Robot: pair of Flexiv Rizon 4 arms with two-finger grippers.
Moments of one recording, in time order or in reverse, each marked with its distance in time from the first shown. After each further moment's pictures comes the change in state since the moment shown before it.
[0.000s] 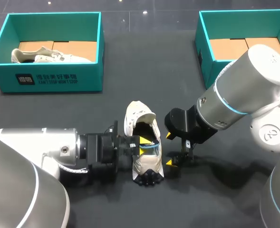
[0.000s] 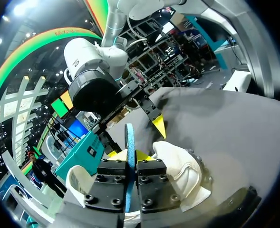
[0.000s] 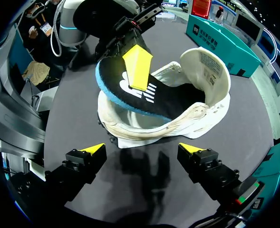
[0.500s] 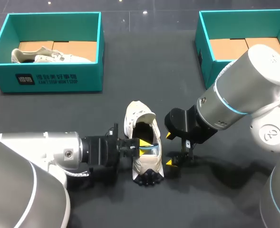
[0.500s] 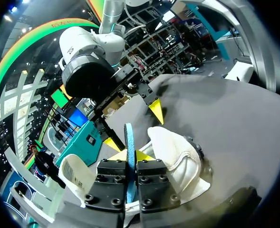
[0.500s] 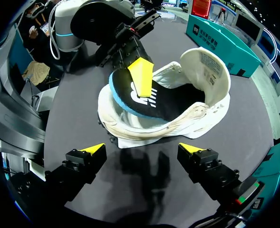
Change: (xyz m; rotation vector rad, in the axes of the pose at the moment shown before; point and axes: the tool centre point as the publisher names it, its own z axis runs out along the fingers) left arm 0.006 0.020 0.001 -0.122 -0.006 0.008; right arm 0.000 0.000 0.000 0.000 0.000 0.000
